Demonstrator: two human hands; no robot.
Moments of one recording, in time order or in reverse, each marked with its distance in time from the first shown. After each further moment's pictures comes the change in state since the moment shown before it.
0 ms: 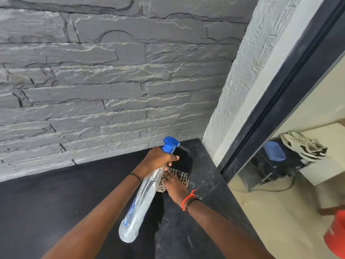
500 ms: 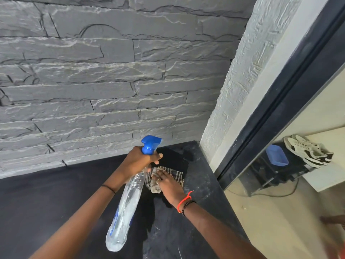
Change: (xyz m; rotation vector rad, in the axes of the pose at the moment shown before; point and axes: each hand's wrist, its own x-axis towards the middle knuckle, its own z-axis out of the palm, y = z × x) left_hand -0.004 -0.006 -0.017 -0.109 0.063 0.071; right_hand 0.010 0.026 0.000 -0.032 0.037 -0.037
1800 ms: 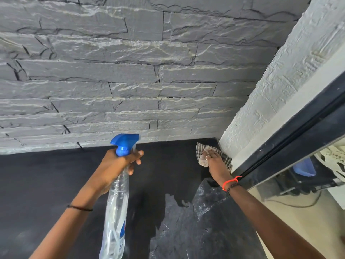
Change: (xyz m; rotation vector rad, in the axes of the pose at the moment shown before) left_hand -0.036 -0.048 -0.051 -0.258 0.258 -0.034; right_hand 0.020 0.135 -0.031 -0.038 0.088 0.228
